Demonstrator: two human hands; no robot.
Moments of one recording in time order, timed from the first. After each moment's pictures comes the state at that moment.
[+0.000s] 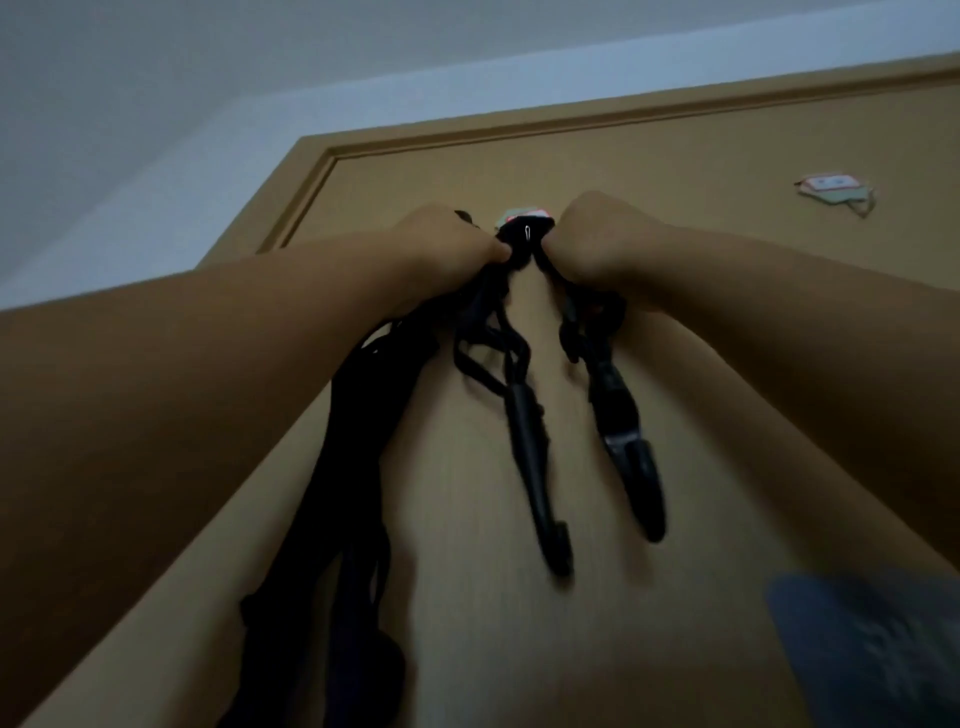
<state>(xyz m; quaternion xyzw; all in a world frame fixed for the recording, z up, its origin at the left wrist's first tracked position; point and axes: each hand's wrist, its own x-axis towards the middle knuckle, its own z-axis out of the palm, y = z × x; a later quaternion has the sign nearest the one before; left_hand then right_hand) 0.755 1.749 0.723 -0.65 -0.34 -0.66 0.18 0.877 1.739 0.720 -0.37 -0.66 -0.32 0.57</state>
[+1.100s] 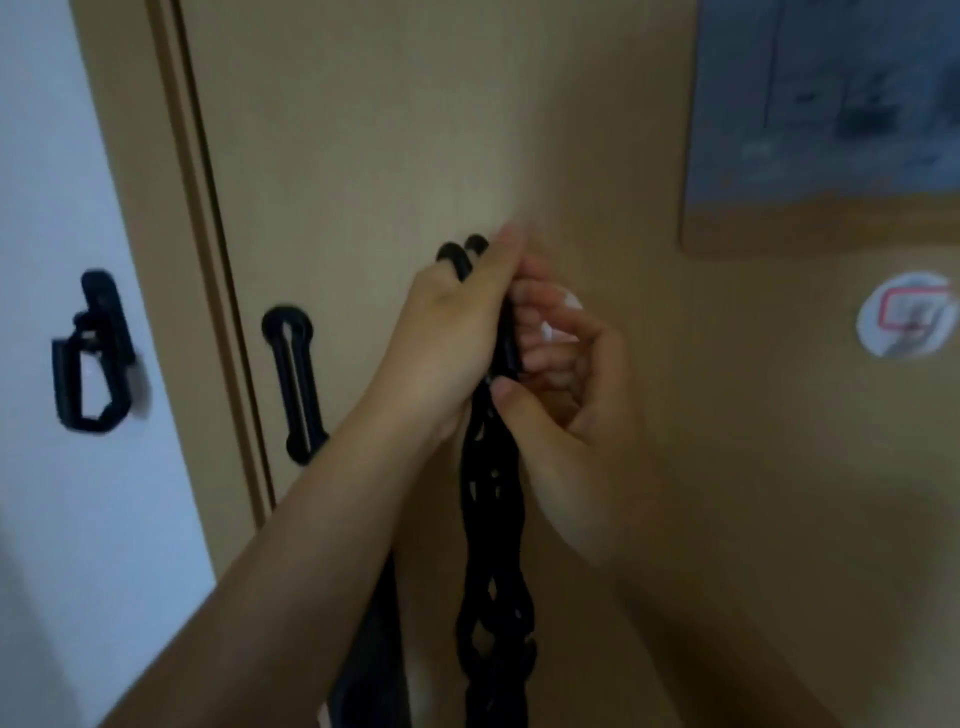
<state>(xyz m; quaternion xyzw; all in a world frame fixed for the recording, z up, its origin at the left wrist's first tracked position) 0.770 1.709 0.328 -0.58 -0.30 -0.66 -0.37 0.845 1.697 0.264 -0.21 -0.64 0.27 0.69</state>
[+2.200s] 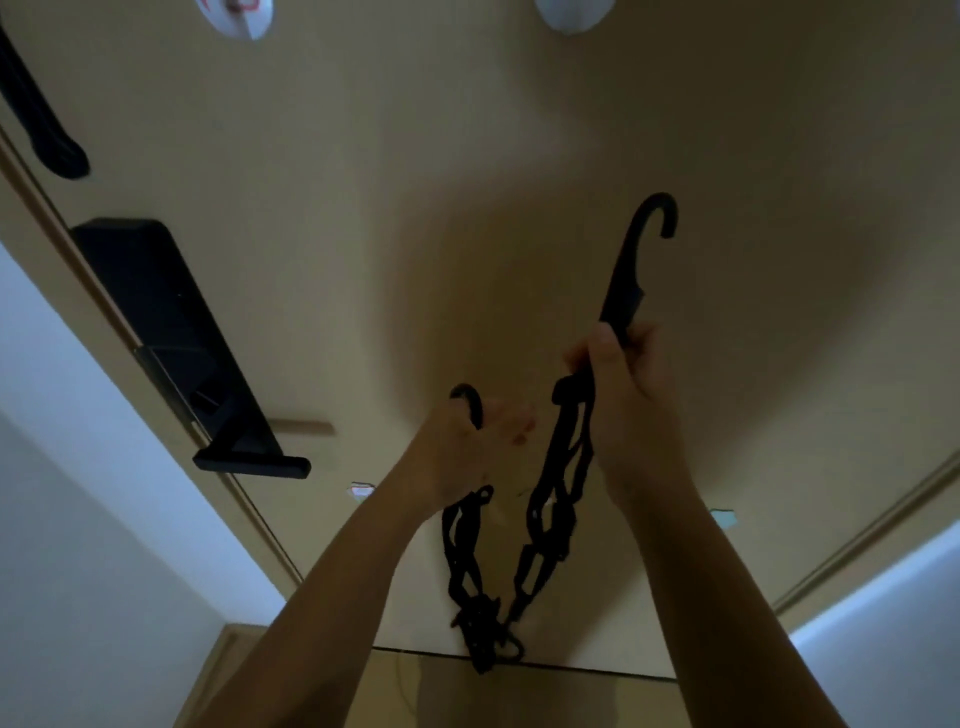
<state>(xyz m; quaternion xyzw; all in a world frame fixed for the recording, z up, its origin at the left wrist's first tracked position) 0.940 1.610 0.098 -0.65 -0.51 -0.37 -0.43 1.073 1.591 0.137 -0.48 -0.50 0.37 0.62</state>
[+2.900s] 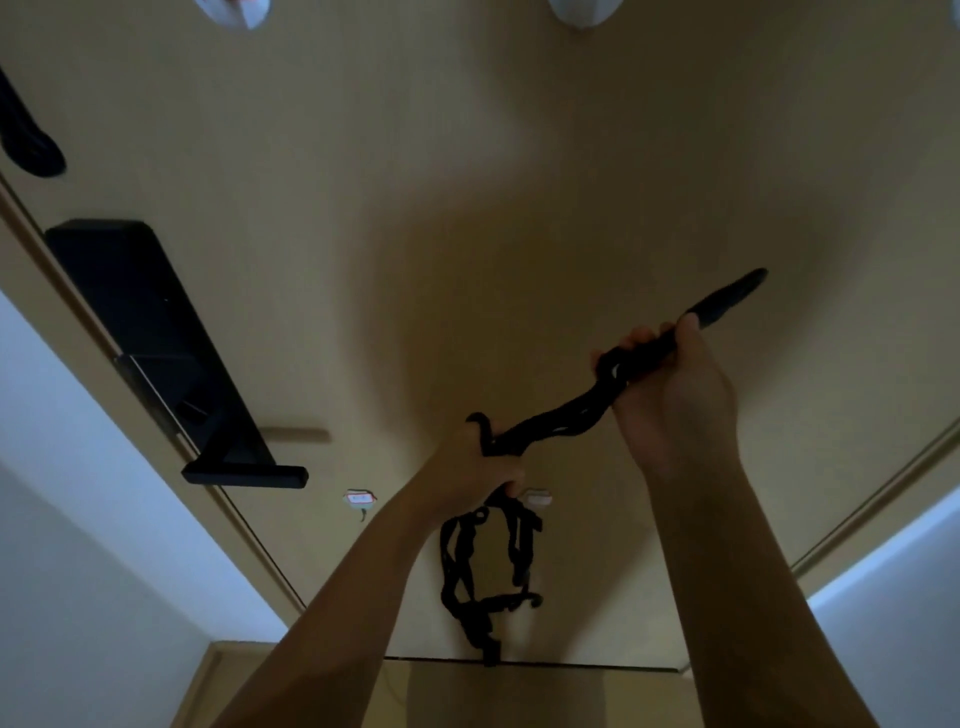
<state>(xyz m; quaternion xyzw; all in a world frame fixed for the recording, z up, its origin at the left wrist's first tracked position) 0.927 1.625 0.068 -0.66 -0.49 -0.28 -0.50 1.084 1.611 0.137 -0.29 -0.15 0.57 0.76</state>
